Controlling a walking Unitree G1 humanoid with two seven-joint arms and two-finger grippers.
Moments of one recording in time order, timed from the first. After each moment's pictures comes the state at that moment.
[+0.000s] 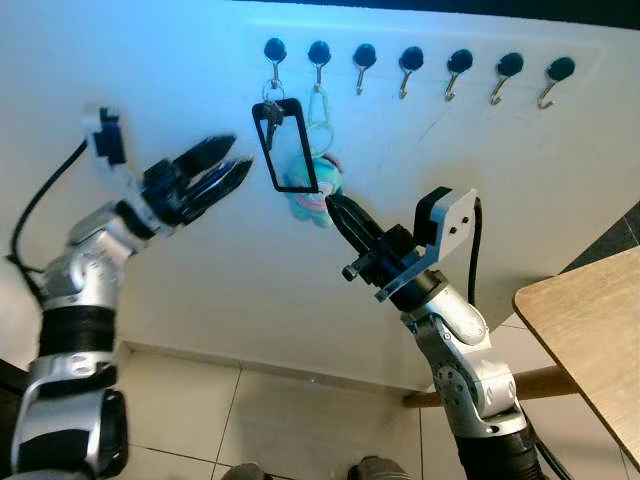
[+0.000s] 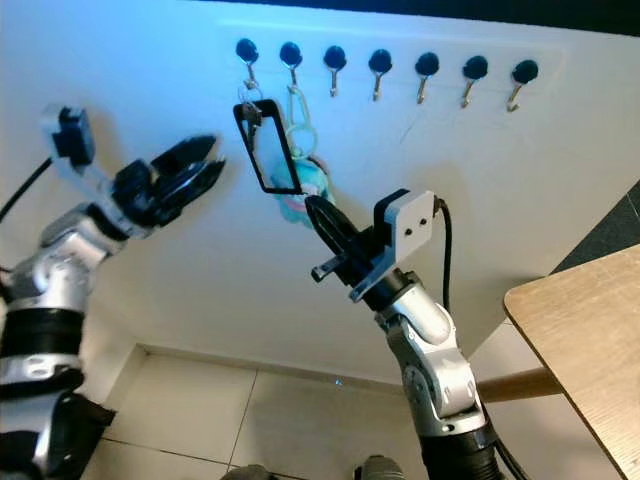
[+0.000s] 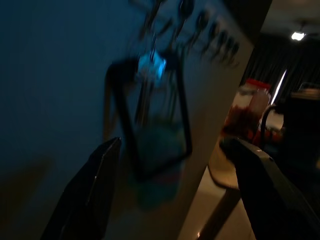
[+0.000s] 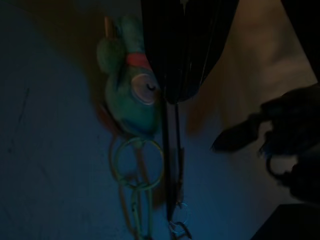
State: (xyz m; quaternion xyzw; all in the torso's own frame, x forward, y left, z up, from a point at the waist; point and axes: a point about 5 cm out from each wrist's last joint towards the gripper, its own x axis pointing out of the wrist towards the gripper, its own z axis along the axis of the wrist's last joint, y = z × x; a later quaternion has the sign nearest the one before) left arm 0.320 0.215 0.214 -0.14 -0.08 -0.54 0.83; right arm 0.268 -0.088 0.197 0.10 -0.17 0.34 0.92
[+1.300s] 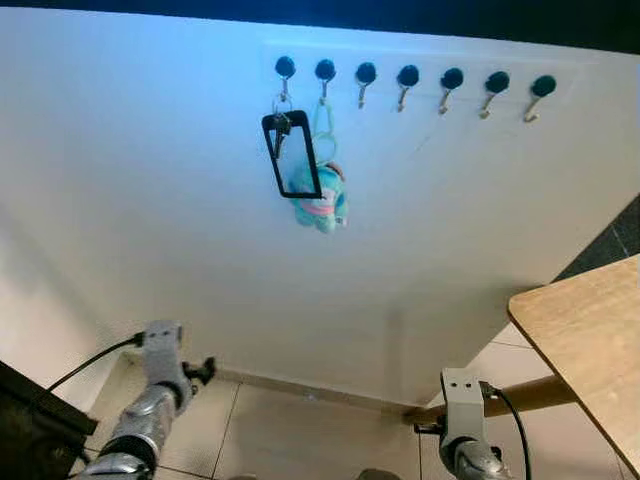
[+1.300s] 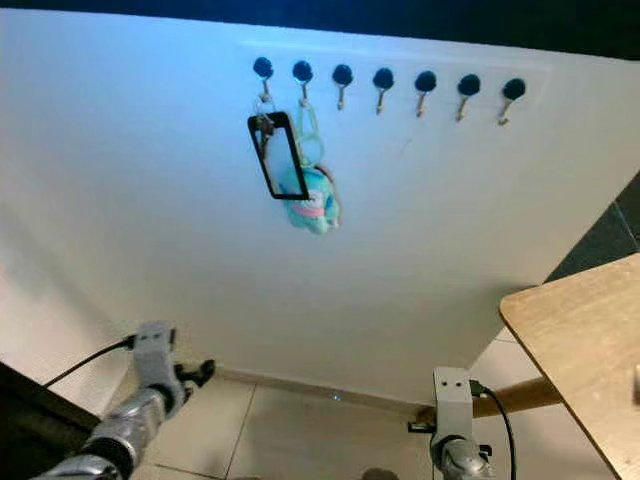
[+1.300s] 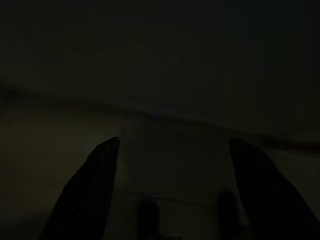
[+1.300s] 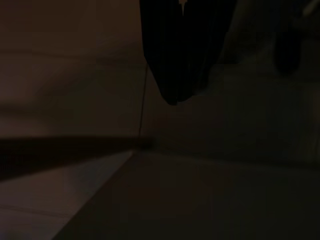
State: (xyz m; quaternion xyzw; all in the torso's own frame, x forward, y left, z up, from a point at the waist) left arm 0.246 0.195 -0.038 -0.04 0.34 -0.07 0.94; right arm 0.201 -0.207 -0.063 -0.02 0.37 -0.06 0.93
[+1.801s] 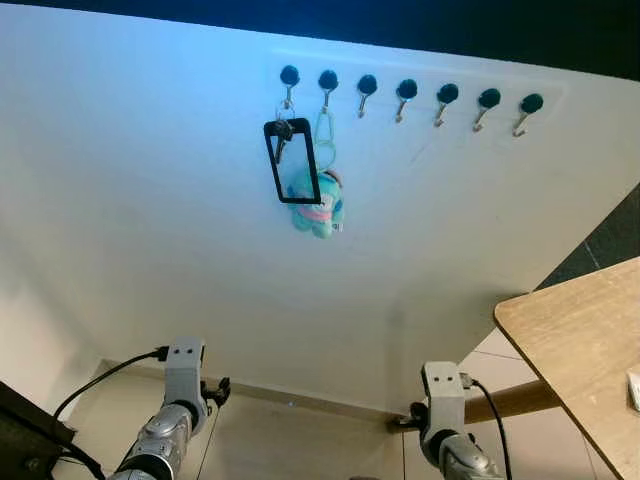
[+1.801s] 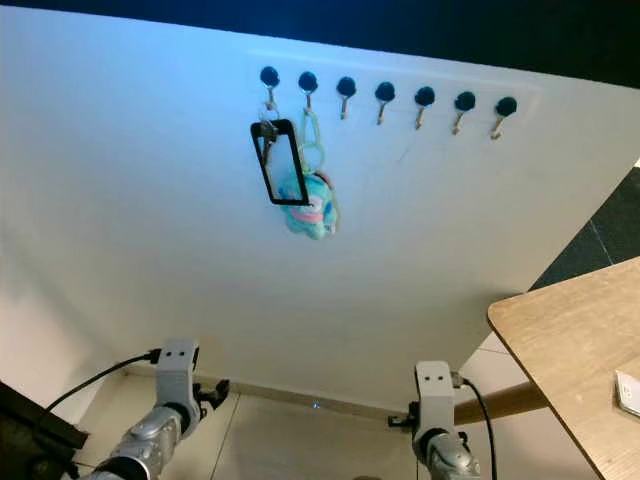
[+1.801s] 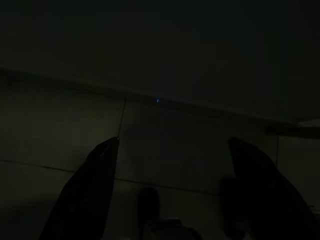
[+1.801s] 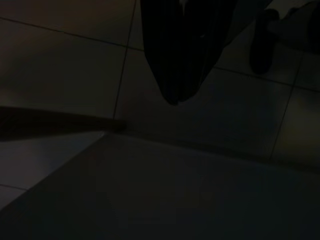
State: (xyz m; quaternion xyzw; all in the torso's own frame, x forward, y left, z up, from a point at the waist) left arm 0.222 0.201 -0.056 -0.04 0.37 -0.01 0.93; right arm 0.194 -0.186 -0.071 0.02 0.37 0.01 0.93
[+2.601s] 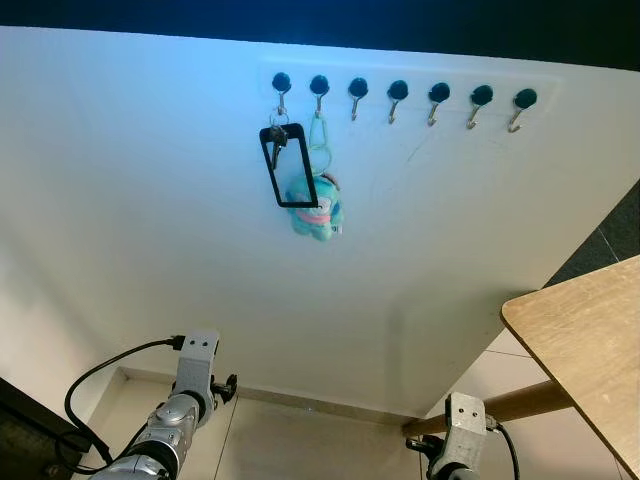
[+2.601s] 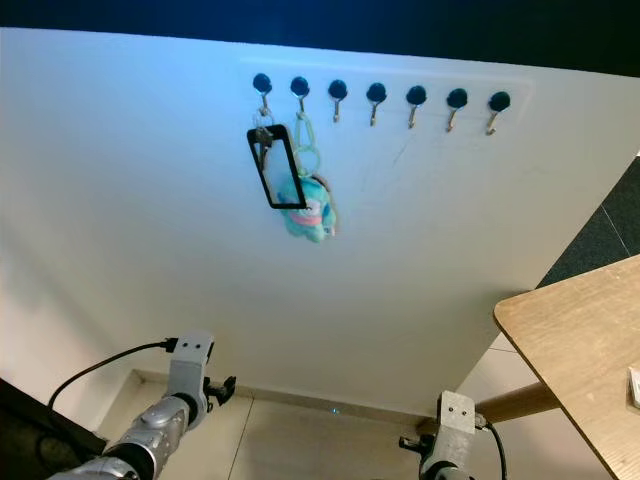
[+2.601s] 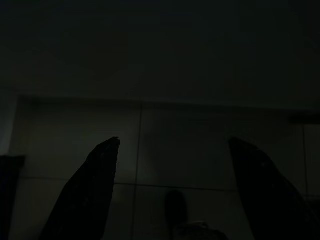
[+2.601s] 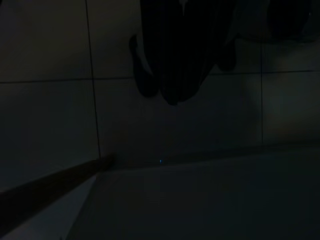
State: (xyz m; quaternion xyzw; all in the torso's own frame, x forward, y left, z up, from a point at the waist) left arm 0.235 0.192 -0.051 0.01 0.37 -0.04 0.93; right arm 0.158 -0.195 -0.088 0.12 0.39 -0.09 0.91
